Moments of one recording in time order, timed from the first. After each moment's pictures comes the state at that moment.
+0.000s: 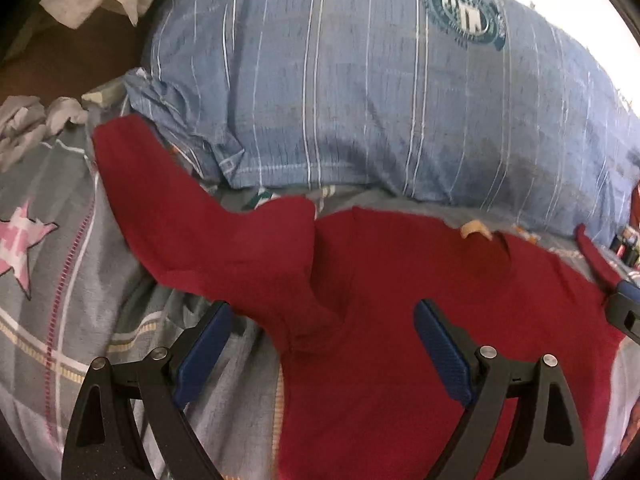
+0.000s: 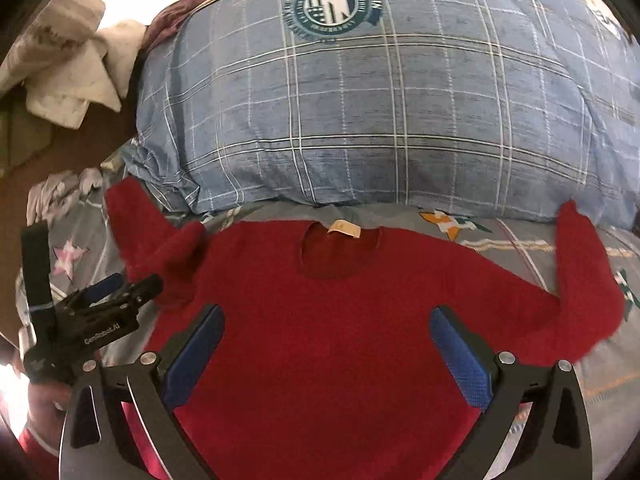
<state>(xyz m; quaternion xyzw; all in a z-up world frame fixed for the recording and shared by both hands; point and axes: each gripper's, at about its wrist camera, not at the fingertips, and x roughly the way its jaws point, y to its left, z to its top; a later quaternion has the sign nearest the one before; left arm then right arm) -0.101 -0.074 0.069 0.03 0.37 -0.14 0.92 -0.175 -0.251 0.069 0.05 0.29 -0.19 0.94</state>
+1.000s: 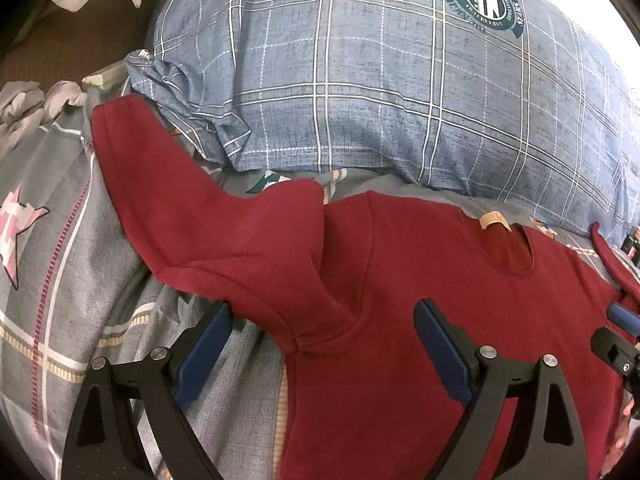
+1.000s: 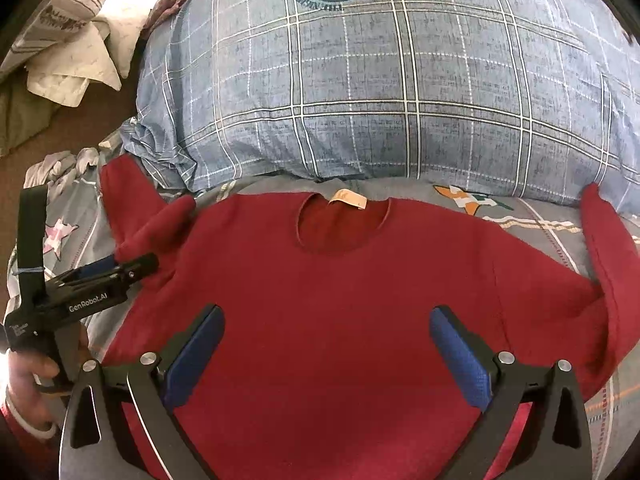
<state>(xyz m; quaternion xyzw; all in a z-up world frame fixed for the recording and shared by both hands) -0.086 -0.077 0.054 0.03 0.38 -0.12 0.91 -0.161 -0.265 0.034 0.06 0.31 -0.17 0.93</state>
